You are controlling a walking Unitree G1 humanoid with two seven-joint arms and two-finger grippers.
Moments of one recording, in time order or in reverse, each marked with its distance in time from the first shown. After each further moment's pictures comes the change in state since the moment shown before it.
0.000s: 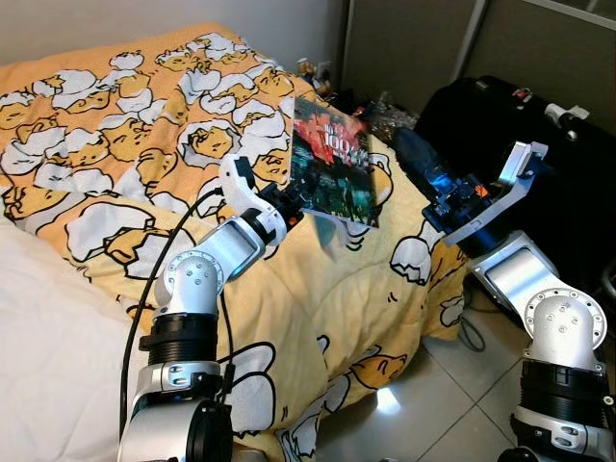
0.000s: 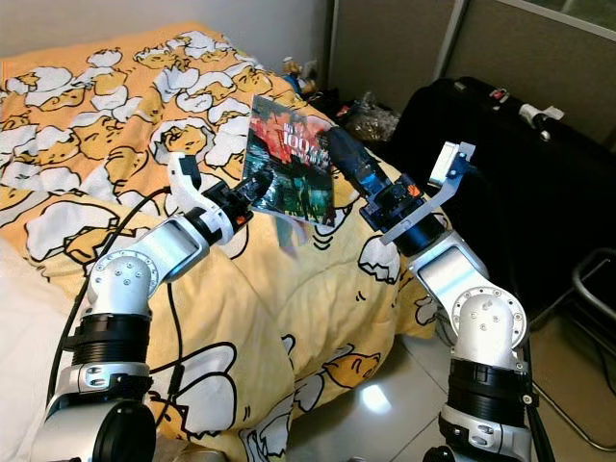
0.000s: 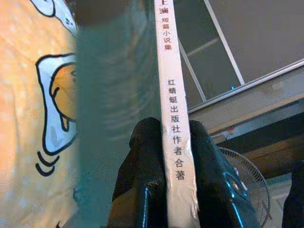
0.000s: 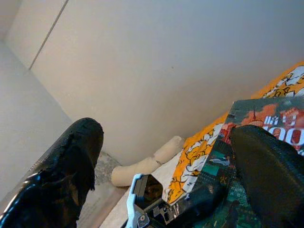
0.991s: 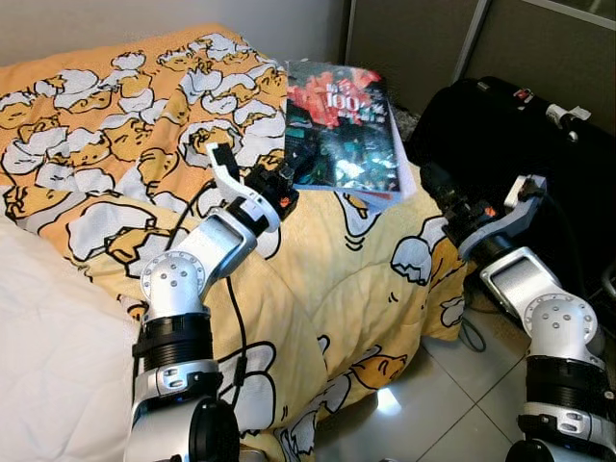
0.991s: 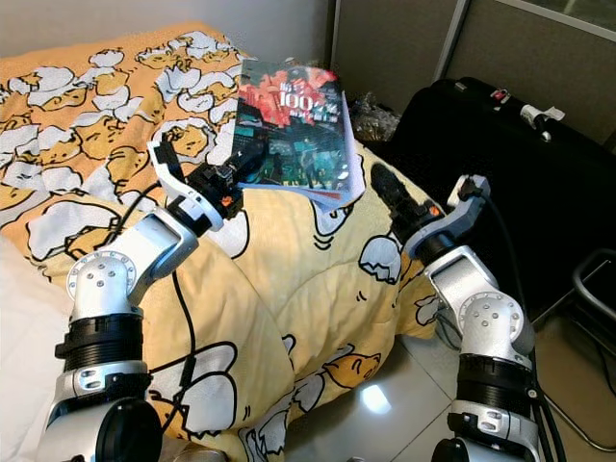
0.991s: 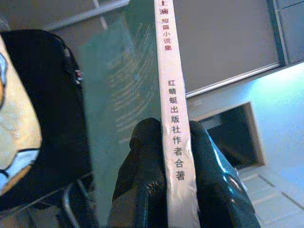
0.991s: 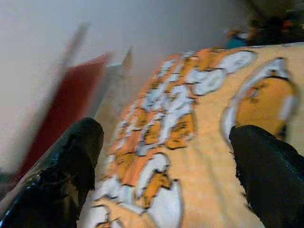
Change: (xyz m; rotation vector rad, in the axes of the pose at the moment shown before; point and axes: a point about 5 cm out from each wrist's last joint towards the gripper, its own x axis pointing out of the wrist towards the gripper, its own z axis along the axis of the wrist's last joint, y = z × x) left arm -0.012 -0.024 0.013 -0.245 -0.039 -0.278; right arm -0.035 -0.072 0.000 0.003 -0.035 -0.537
